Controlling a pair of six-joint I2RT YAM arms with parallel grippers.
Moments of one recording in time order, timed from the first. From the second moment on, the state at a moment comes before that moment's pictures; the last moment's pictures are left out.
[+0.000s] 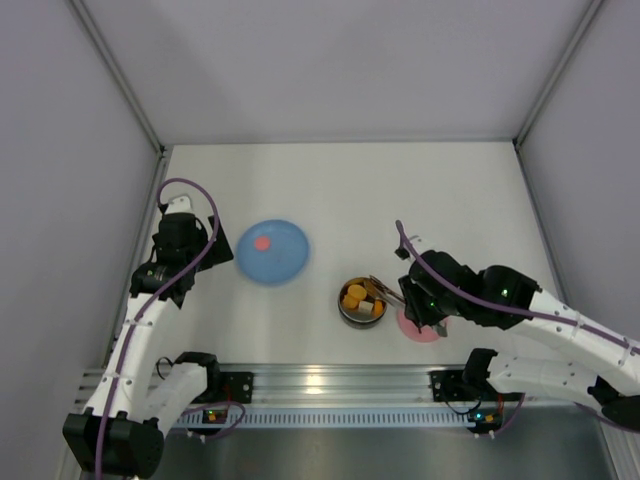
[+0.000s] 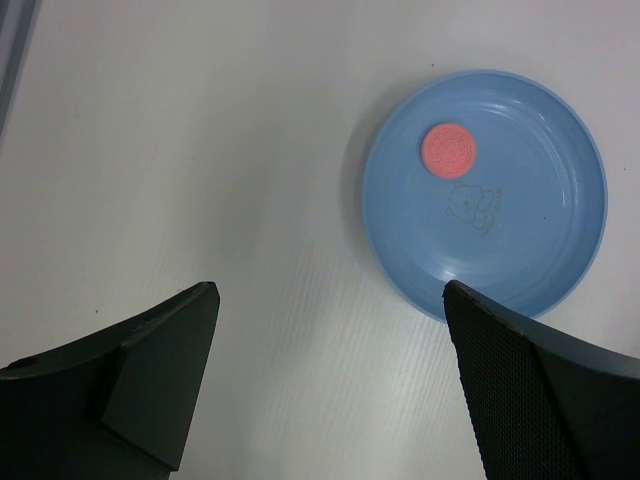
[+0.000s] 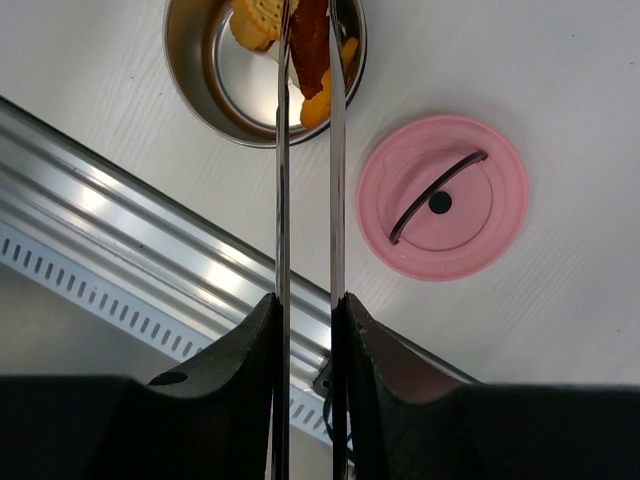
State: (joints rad) left arm -0.11 0.89 0.86 -0.67 -0.20 -0.34; right arm 1.04 0.90 1.03 -1.14 0.21 0.48
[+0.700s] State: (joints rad) left arm -0.11 0.89 0.86 -0.67 -0.20 -0.34; right arm 1.04 0.95 1.07 -1.13 0.19 0.47
